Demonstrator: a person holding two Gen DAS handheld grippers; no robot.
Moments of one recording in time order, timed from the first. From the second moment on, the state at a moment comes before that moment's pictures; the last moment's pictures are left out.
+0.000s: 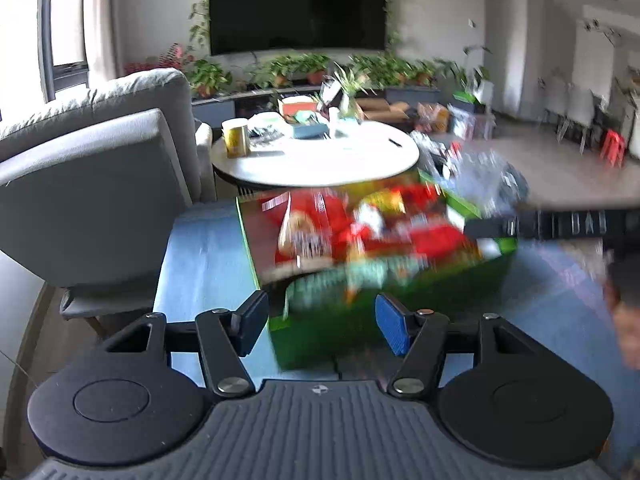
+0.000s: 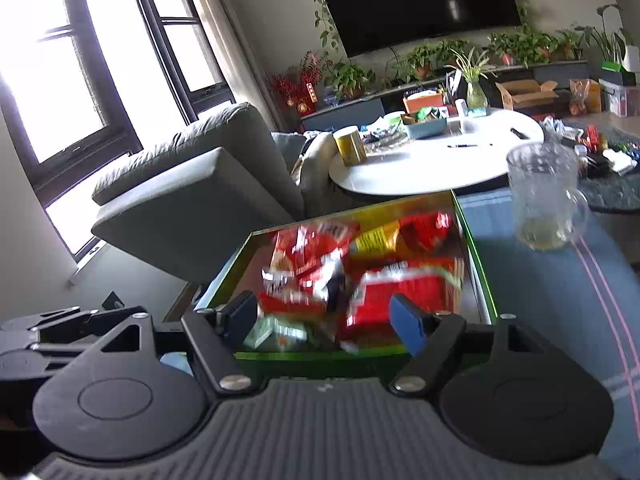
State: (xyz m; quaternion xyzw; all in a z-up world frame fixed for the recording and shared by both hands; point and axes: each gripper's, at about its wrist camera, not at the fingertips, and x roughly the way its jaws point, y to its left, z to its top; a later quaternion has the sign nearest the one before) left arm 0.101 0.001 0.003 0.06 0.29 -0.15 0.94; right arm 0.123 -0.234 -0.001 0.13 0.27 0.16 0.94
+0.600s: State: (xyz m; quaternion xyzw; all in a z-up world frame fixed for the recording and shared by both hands) left arm -0.027 0.055 -0.041 0.17 0.35 -0.24 0.89; right arm 0.067 -0.218 -0.015 0.10 0.30 0.17 0.93
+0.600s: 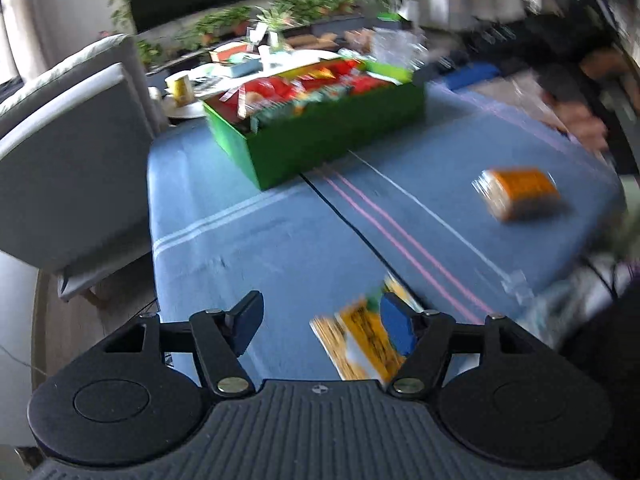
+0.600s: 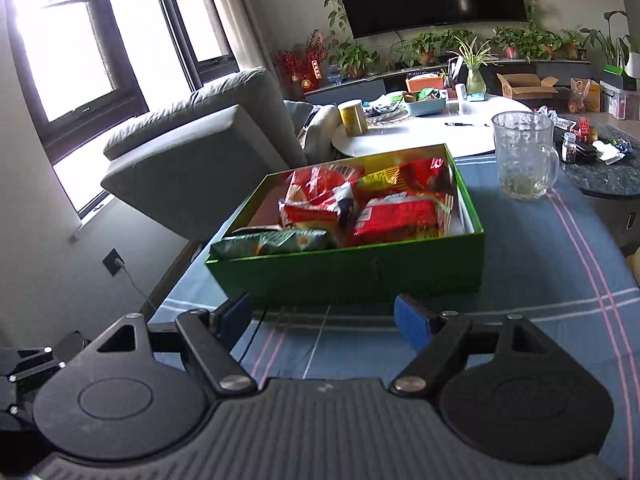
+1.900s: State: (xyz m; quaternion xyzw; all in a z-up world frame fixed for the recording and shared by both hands) left arm 0.001 0.033 -0.083 0.09 0.40 -0.19 0.89; right arm 0.006 -0.229 -0.069 -0.08 0.39 0.24 0.88
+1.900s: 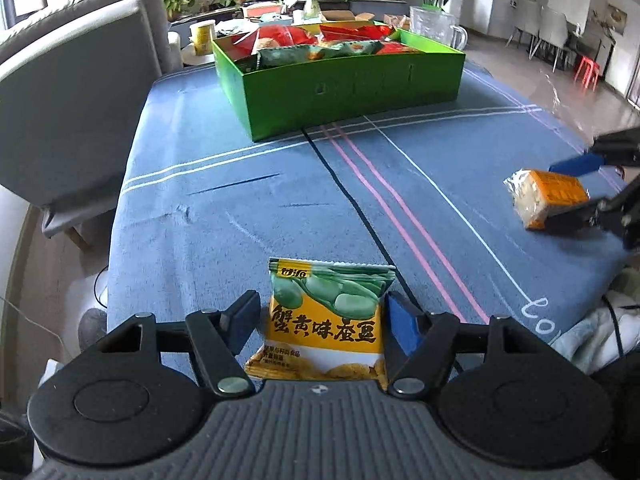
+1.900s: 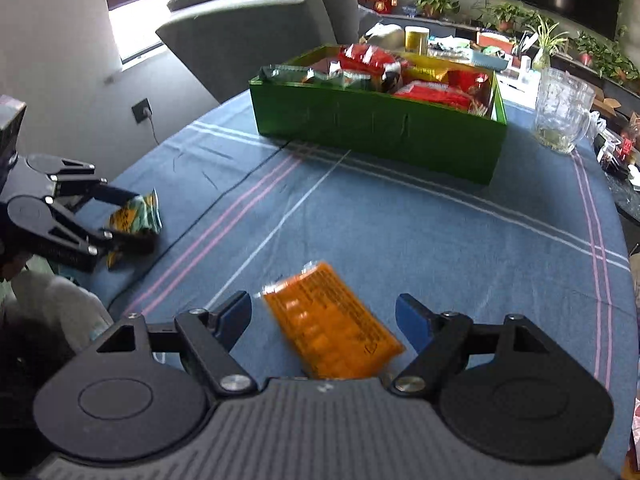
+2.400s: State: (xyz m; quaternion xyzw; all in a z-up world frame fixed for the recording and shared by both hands) left arm 0.002 0.034 -0.074 0.06 0.39 -0.18 0.90; right arm 0.007 -0.216 -0.077 -0.11 0.39 0.22 0.89
